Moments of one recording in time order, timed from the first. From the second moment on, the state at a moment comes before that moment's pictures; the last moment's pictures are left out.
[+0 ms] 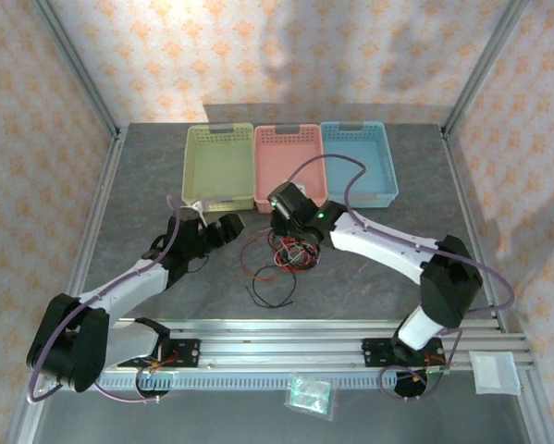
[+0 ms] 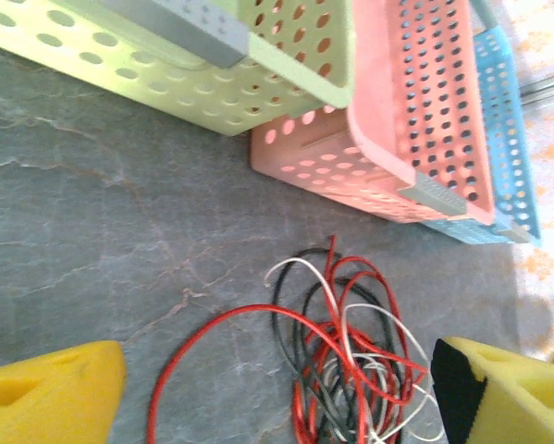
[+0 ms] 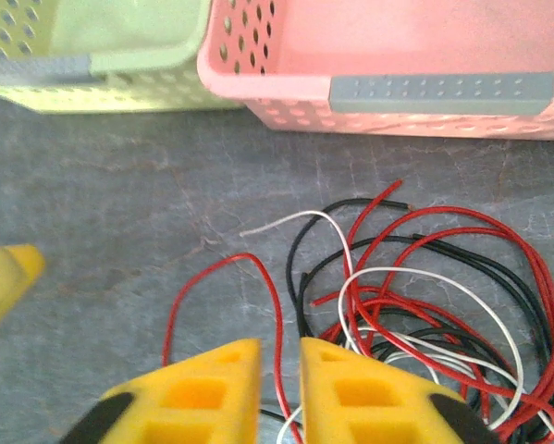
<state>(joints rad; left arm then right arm) -0.31 1.17 0.47 0.13 0.24 -0.87 0.87 1.62 1.26 -0.58 0.18 0.71</state>
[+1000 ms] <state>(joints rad) -0.31 0.90 0.27 0.19 0.25 -0.98 0.96 1.92 1.41 -0.78 0.23 0.57</state>
